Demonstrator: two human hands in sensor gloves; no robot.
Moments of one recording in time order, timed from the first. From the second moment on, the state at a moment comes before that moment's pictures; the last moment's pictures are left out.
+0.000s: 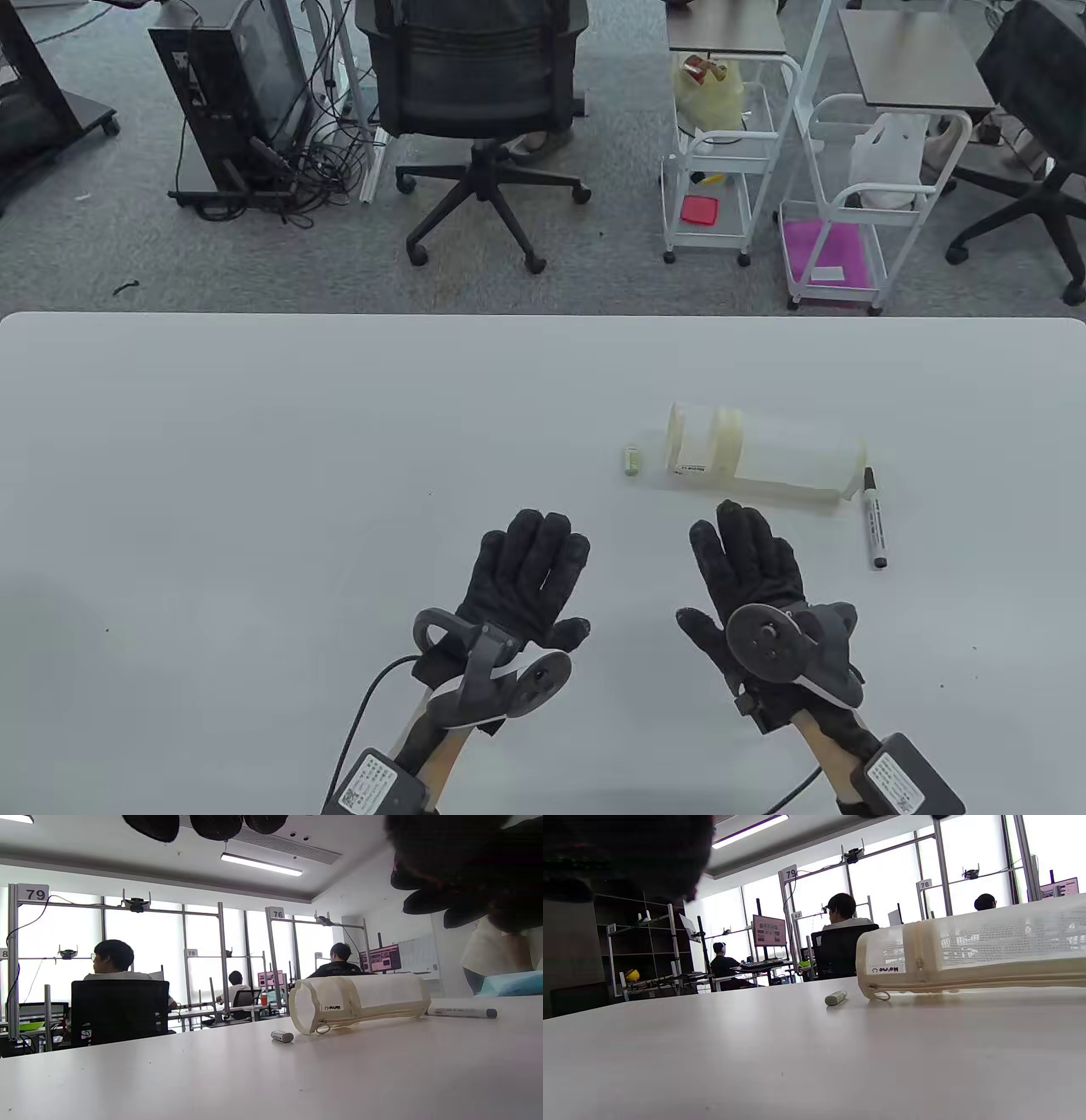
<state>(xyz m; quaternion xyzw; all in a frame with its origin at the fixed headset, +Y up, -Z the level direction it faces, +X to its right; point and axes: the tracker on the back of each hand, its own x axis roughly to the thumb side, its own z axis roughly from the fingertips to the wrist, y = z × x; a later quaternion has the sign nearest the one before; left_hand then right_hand) -0.073 -0.697 -0.241 0.19 -0.26 0.00 0.95 0.187 -0.703 -0.254 0.15 -0.13 0.97 0.12</state>
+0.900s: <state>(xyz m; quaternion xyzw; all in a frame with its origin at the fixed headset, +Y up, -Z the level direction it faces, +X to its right) -0.071 -0.692 -0.240 0.17 -0.25 -0.01 0.95 0.271 -0.655 -0.322 0.03 -0.11 0.99 0.10</state>
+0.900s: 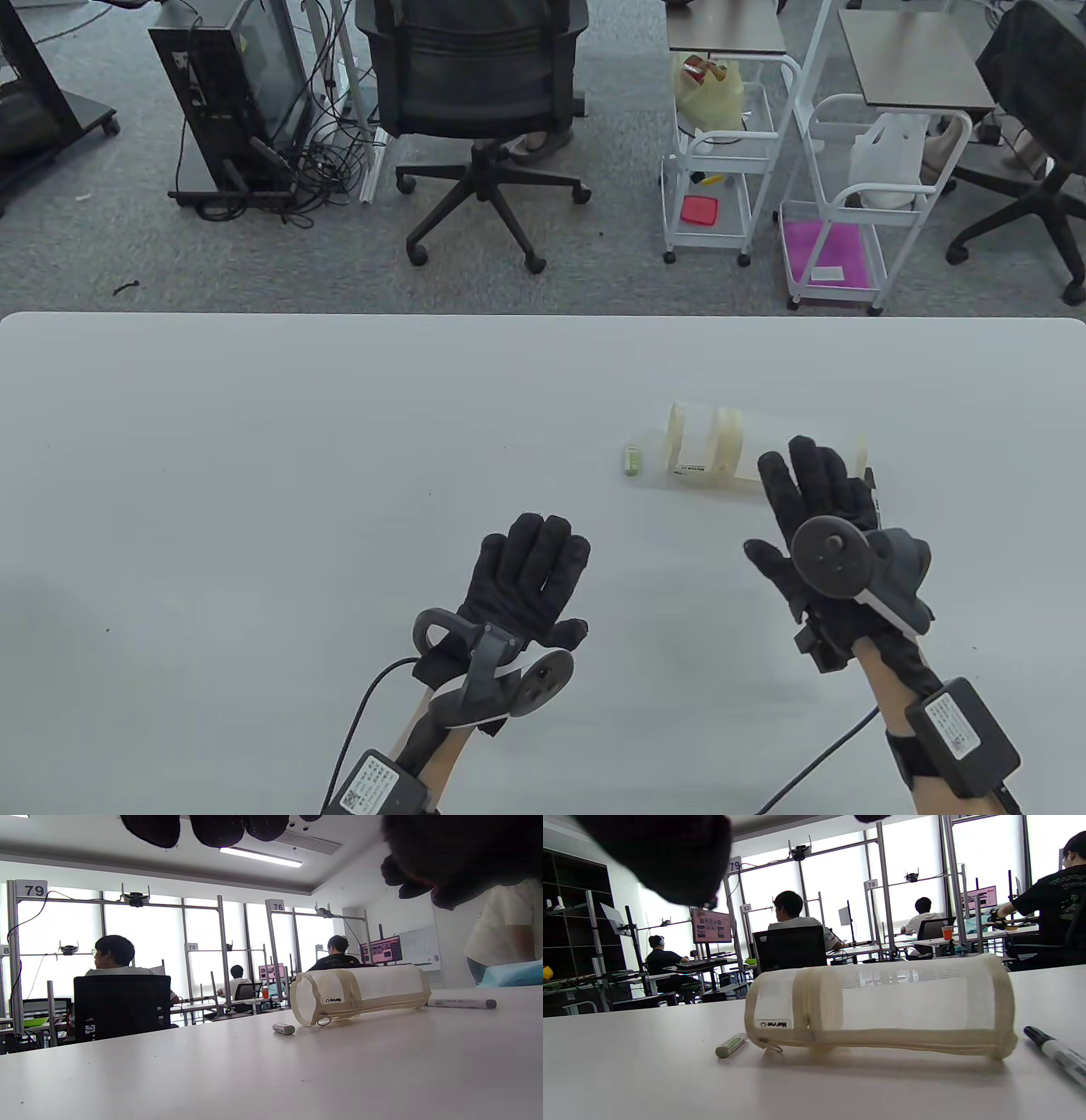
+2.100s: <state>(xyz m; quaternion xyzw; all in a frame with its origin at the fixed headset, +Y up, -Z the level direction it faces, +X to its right) -0.072 -0.704 -0.245 0.15 -0.23 -0.02 0.96 0.319 -0.745 -0.452 -0.06 -0.01 0.99 -0.16</state>
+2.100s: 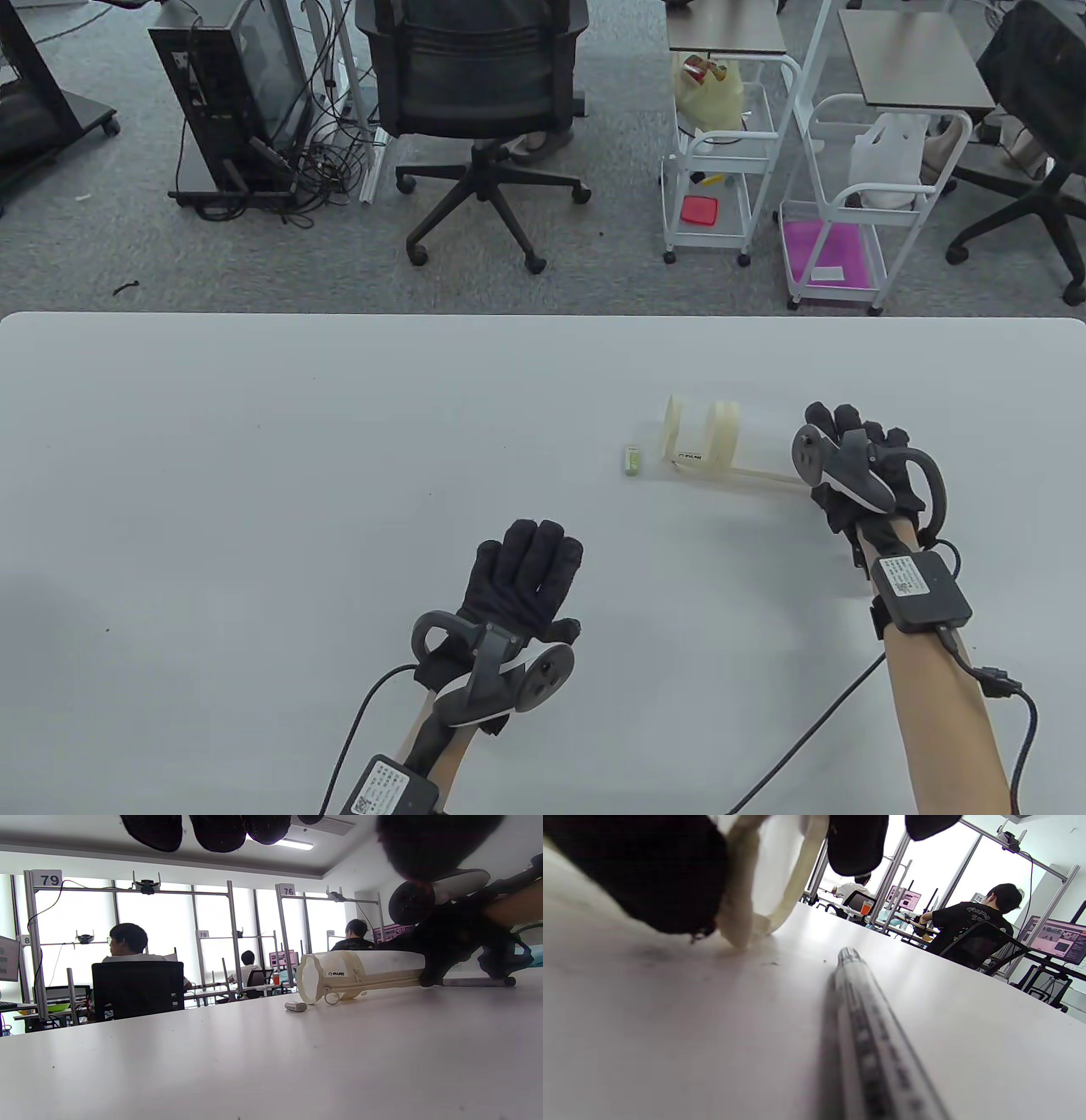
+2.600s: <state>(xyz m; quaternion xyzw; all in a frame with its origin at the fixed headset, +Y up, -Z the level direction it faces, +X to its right) -0.070 -0.708 -0.246 0.14 -0.24 -0.02 0.96 0.334 -0.687 -0.414 -0.02 -0.03 1.00 0.04</state>
